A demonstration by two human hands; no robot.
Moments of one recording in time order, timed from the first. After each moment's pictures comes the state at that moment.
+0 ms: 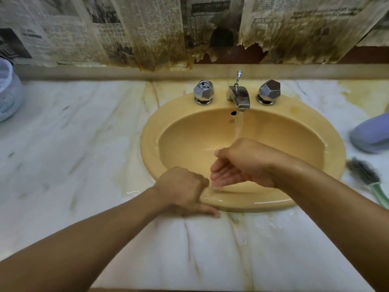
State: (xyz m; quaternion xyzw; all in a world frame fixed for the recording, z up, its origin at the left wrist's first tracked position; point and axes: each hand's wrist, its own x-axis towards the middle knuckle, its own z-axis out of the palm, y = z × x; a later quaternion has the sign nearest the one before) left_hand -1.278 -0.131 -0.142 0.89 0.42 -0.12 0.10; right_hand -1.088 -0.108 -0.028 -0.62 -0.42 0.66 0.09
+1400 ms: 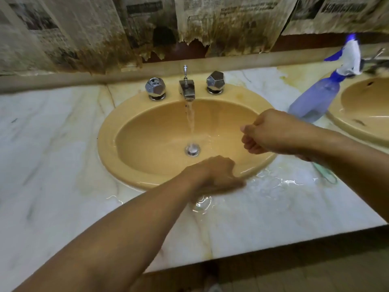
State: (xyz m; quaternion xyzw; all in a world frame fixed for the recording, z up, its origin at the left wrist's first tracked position) left_hand -1.091 -0.127 -0.134 0.83 0.43 -0.12 0.34; right_hand -0.948 -0.142 0.006 -0.73 -0.54 0.42 0.11
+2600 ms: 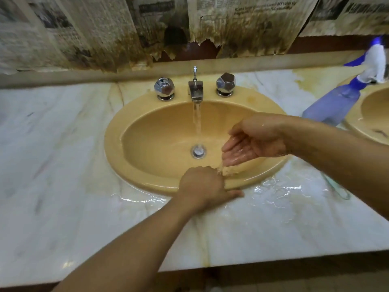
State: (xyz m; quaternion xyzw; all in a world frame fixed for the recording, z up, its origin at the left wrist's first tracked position) left_hand -1.113 -0.163 -0.126 0.83 0.52 -0.12 0.16; right_hand -0.963 -0.099 -0.009 -0.65 -0.32 0.68 0.10
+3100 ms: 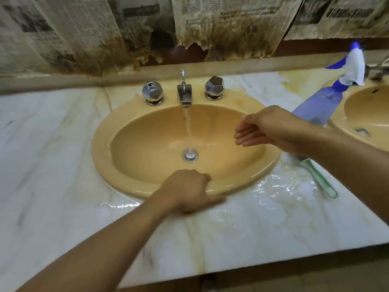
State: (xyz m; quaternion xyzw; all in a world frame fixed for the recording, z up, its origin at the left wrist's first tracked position) left_hand -1.138 -0.148 -0.127 0.85 0.46 -0.12 0.21; right_hand -0.916 -0.092 -0.023 -0.68 -0.41 0.55 0.25
